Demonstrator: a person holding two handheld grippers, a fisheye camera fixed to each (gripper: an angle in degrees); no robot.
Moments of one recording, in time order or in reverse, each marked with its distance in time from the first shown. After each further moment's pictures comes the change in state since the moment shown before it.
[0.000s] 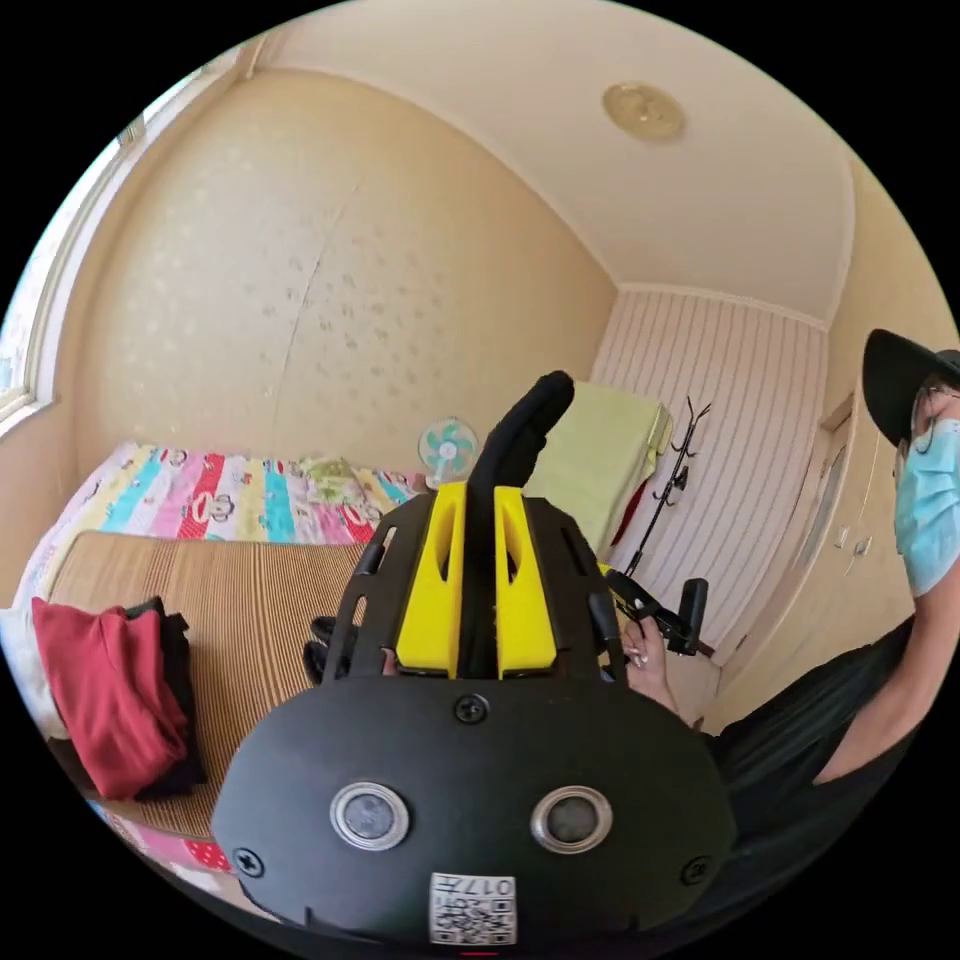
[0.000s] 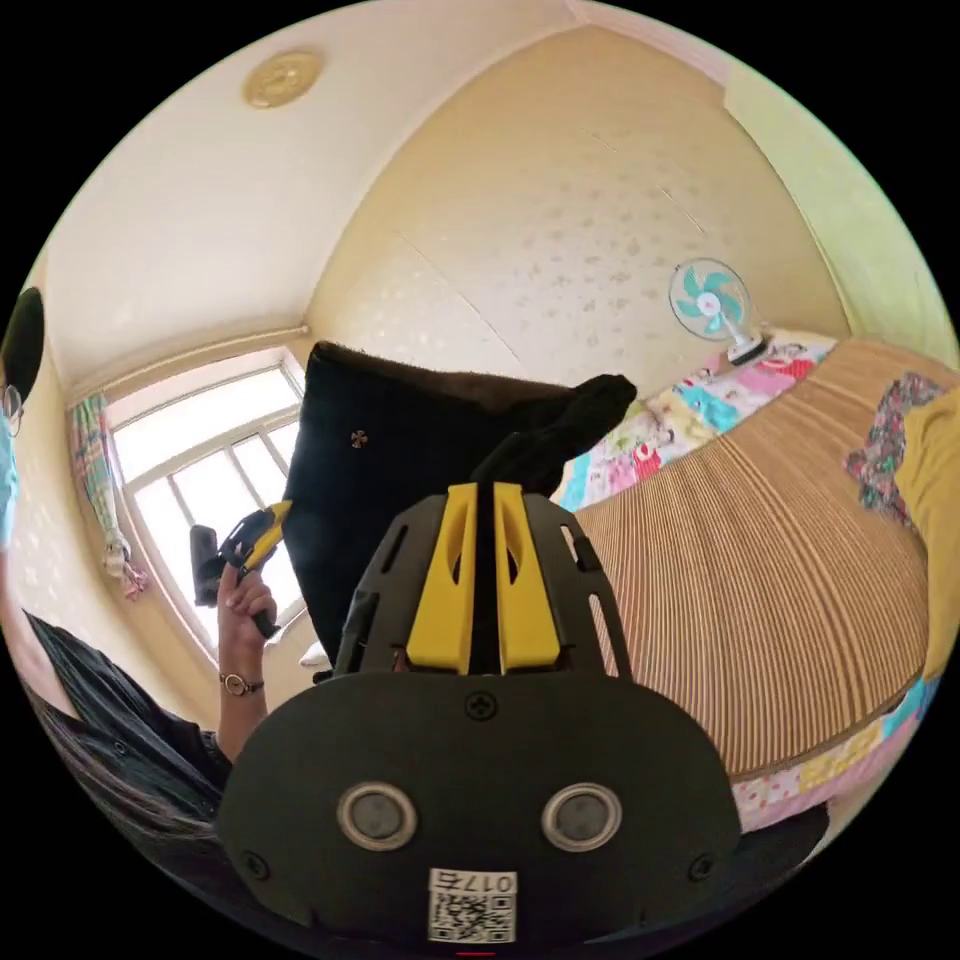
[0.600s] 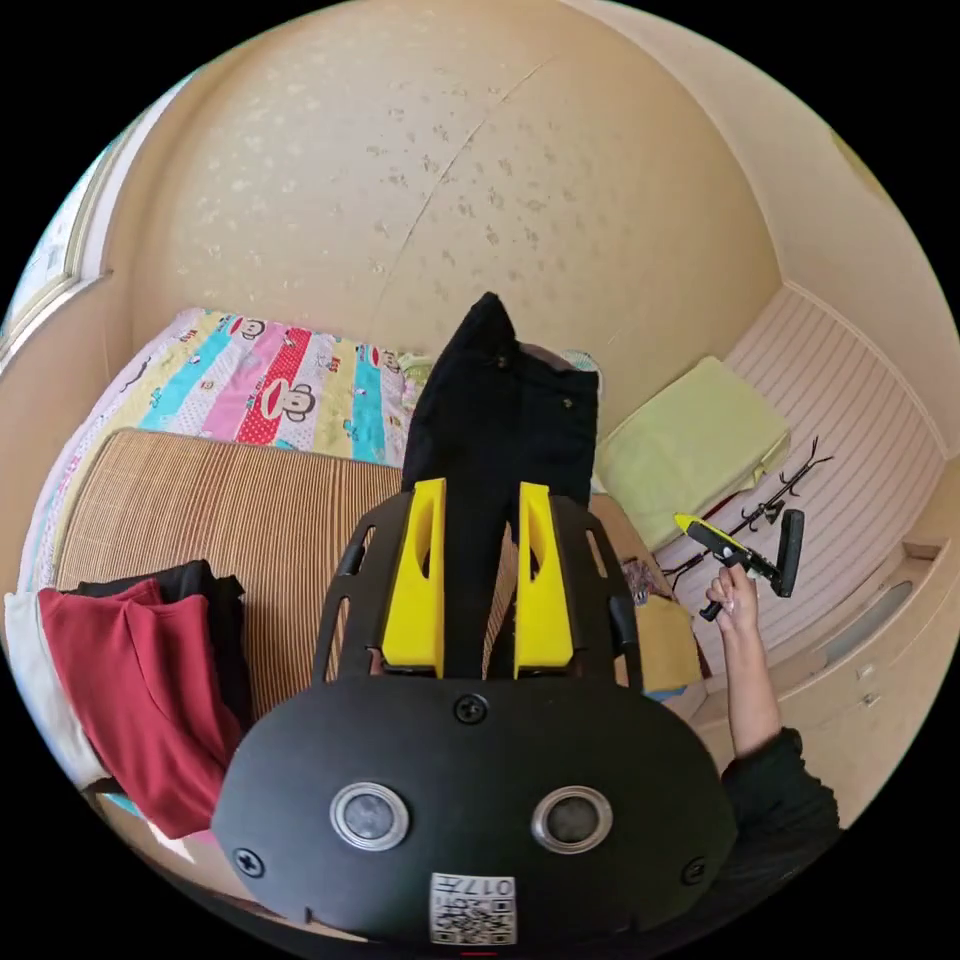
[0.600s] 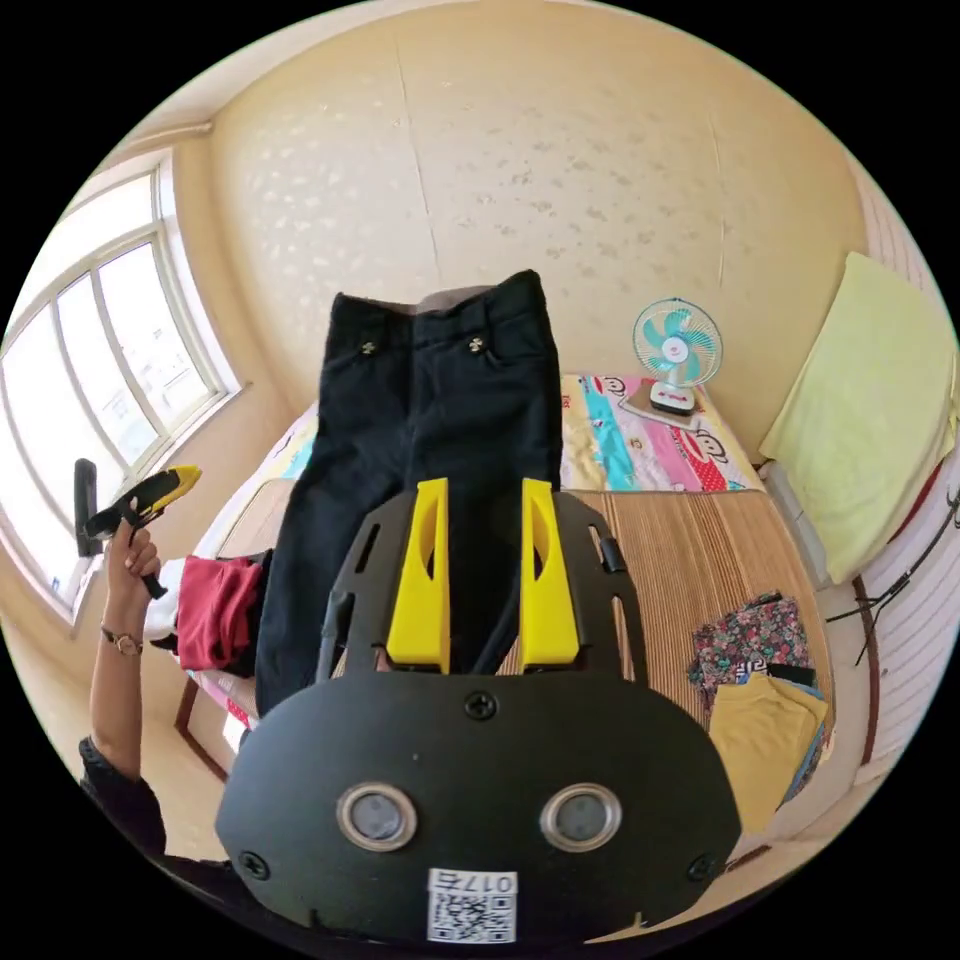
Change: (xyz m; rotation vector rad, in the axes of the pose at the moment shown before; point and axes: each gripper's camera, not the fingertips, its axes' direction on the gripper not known) left arm -0.256 -0.105 0.104 -0.271 -0.205 -0.311; right arm 0.038 -0.207 0.260 -0.559 0.482 -0.248
